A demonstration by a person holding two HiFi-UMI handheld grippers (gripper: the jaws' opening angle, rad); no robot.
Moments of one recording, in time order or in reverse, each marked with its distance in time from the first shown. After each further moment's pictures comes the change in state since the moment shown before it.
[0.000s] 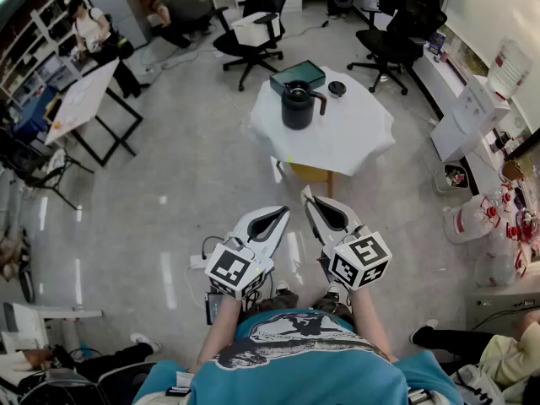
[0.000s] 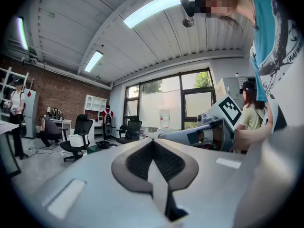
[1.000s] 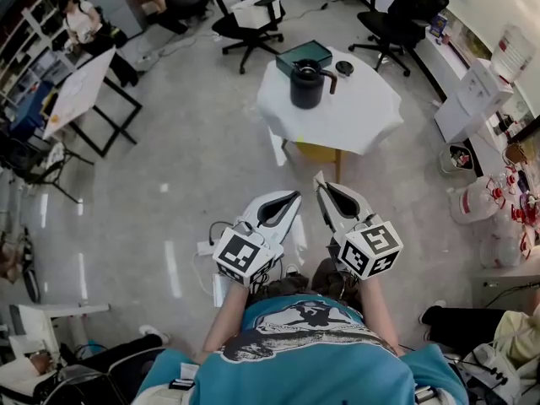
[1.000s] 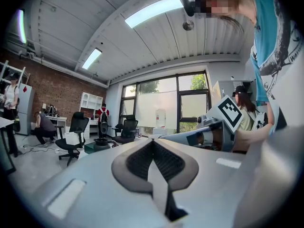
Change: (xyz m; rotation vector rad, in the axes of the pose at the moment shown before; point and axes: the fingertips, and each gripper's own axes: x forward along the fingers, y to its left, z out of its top) left arm -0.022 0.007 -0.006 -0.014 -0.003 -0.058; right arm 0.006 0.017 -0.017 0.026 0.009 -0.082
